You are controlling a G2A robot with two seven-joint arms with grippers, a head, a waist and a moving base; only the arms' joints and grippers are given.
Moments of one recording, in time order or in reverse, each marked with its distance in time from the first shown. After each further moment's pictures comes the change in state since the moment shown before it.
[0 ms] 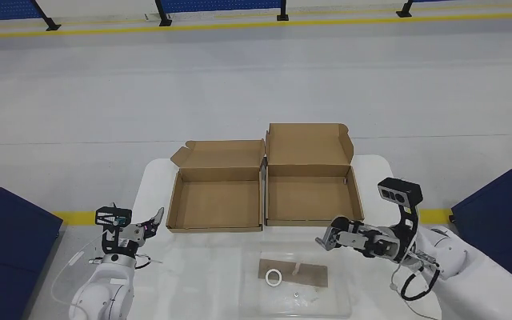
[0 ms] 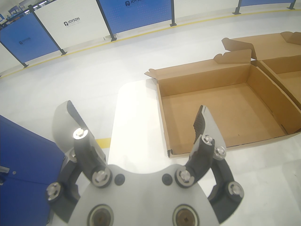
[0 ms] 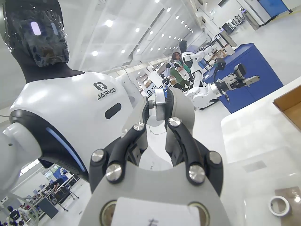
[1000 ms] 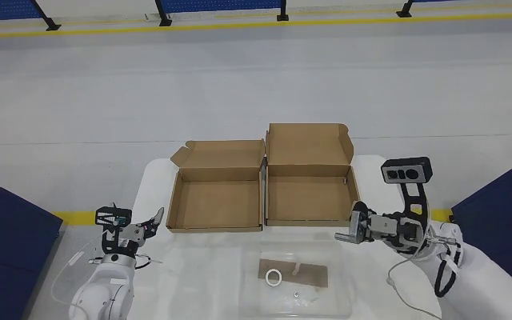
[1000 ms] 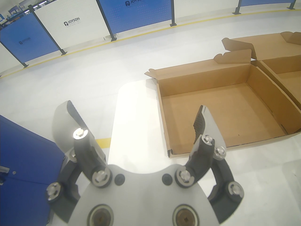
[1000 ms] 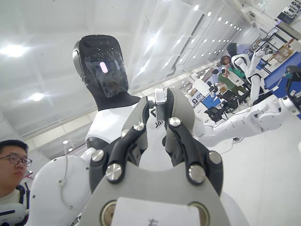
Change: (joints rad) left arm 0.000 0.000 0.000 0.000 0.000 0.000 0.000; right arm 0.016 -0.065 0.088 -0.113 0.498 0.273 0.273
